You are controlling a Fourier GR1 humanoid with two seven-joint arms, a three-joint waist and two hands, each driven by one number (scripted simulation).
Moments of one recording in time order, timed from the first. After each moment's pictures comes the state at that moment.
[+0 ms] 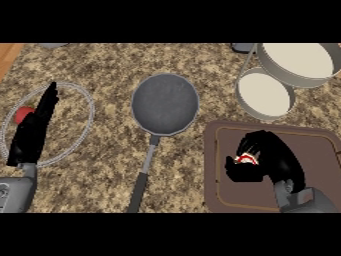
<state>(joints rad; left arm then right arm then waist) -0.18 0.31 0.01 -1.42 -0.12 0.12 0.06 -0.19 -0.33 0.42 -1.74 0.43 0.02 1.03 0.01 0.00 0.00</state>
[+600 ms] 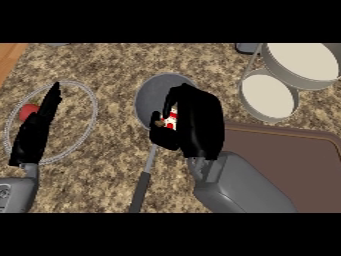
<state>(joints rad) -0.17 0.31 0.00 -1.44 -0.12 0.10 0.07 -0.66 -0.03 0.58 -1.56 0.89 -0.20 1.02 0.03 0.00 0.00</state>
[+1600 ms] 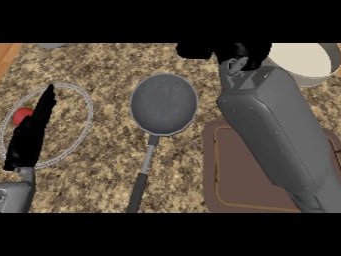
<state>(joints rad) -0.15 0.29 0.04 -1.47 -0.14 0.10 0.07 -1.04 -0.11 0.21 -1.36 0.94 0.00 0.90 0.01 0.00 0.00</state>
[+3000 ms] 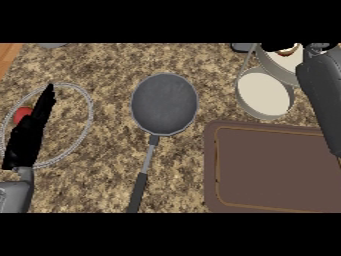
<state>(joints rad) -0.15 0.28 0.07 -1.47 -0.16 0.06 0.06 -1.00 -0.39 0.02 -0.87 1.00 -0.02 0.39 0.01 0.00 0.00</state>
